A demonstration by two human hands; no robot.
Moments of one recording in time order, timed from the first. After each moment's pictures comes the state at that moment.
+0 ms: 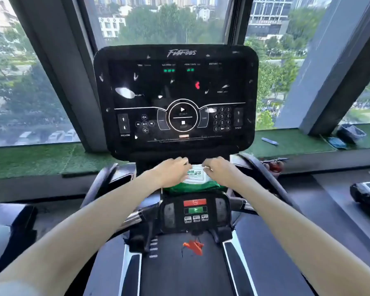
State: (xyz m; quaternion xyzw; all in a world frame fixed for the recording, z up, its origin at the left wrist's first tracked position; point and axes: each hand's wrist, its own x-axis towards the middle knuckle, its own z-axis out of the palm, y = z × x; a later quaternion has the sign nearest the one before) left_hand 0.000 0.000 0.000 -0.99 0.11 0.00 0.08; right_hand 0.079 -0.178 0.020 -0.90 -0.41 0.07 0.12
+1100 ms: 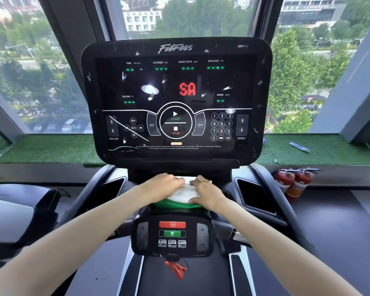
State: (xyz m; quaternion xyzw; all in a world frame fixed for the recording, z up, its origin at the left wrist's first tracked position) left_hand 0.034 -0.014 -0.024 -1.00 0.01 0.06 0.03; right_hand 0.137 -0.163 -0.061 -0.84 -0.49 0.18 0.13
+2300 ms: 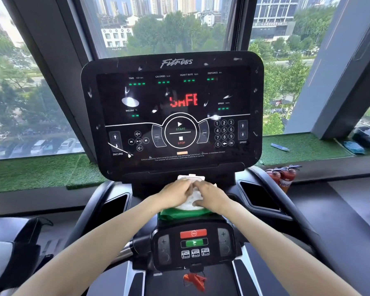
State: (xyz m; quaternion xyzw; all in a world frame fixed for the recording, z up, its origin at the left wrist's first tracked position) left_hand 0.037 -0.009 -0.017 -0.98 -0.03 0.05 -0.20; right_hand 0.115 -0.141 -0.045 -0.88 -0.42 0.14 0.18
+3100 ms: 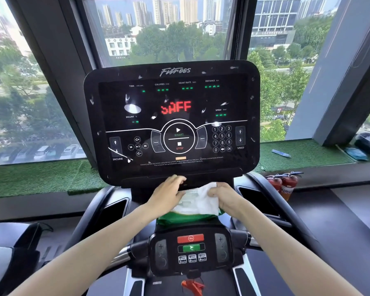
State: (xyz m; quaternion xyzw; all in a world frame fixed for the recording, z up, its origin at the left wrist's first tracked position) left_hand 0.023 0.002 -0.021 -0.97 -0.09 -0.09 -0.21; right_hand 0.124 -0.174 -0.021 -0.68 -0.16 0.37 0.62
